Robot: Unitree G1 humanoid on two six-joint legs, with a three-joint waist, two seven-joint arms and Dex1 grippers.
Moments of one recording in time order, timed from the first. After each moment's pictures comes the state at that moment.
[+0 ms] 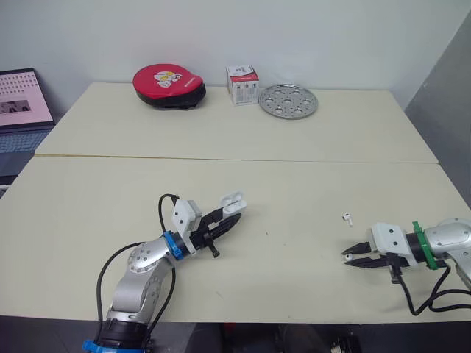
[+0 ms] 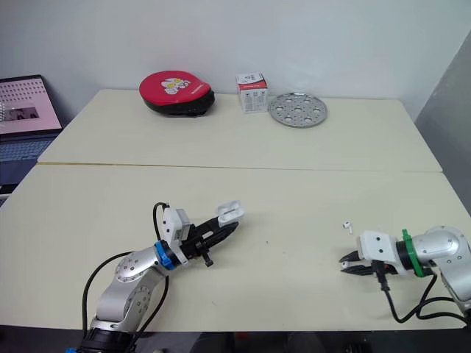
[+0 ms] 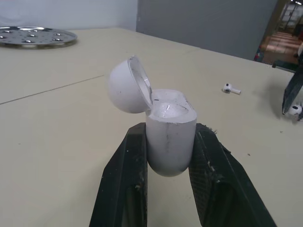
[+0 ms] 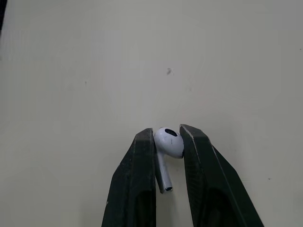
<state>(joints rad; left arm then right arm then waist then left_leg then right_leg) -0.08 0.36 -0.03 -0.12 -0.39 0.10 -0.86 -0.14 -1.04 0.10 0.03 0.20 -0.09 1.41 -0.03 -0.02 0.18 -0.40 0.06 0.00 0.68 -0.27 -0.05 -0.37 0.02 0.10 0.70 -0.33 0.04</state>
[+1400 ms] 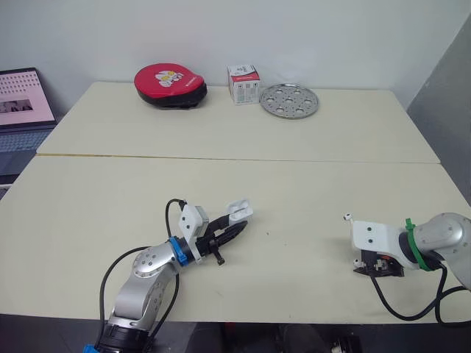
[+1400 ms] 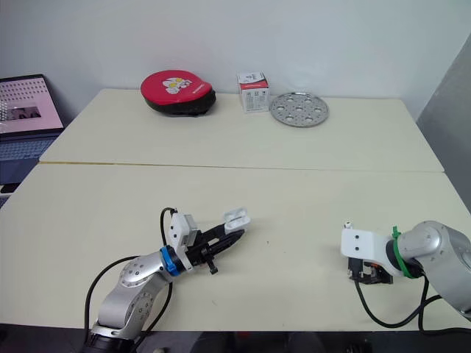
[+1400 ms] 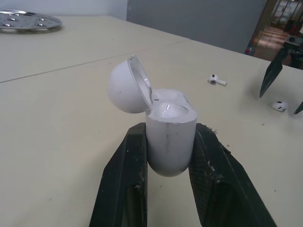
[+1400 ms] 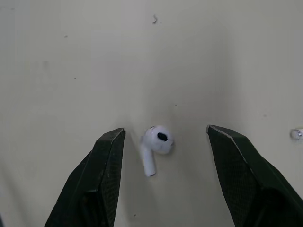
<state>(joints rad) -0.05 0.36 -0.07 -0.15 -0.39 0.13 -0.84 -0.18 -1.21 0.23 -0.53 0.06 0.73 1.14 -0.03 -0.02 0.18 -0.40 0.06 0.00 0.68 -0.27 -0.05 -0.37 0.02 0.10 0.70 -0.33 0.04</state>
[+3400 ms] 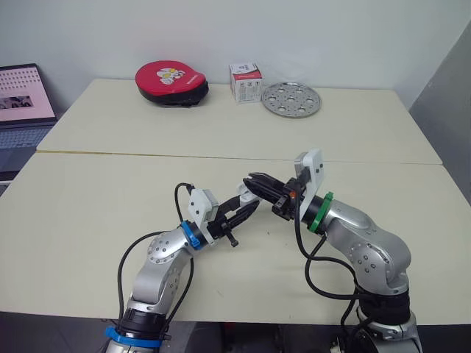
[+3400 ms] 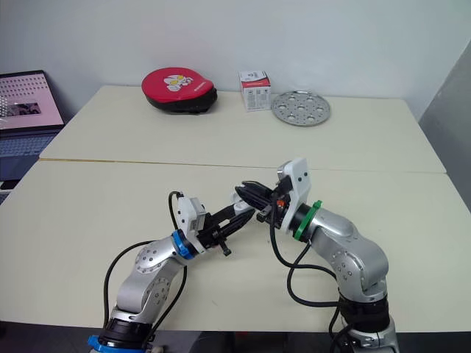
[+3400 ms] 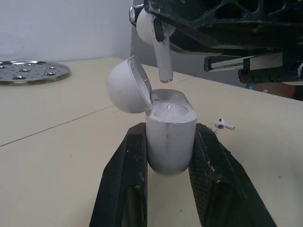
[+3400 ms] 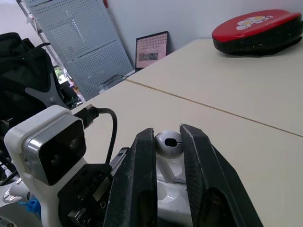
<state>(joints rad) -0.16 0.26 -0.09 -0.14 -0.38 0.08 -0.79 -0.37 -0.12 0.04 -0.52 0.52 0.88 0.49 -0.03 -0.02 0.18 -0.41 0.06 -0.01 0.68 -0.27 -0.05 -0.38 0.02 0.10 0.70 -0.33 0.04</state>
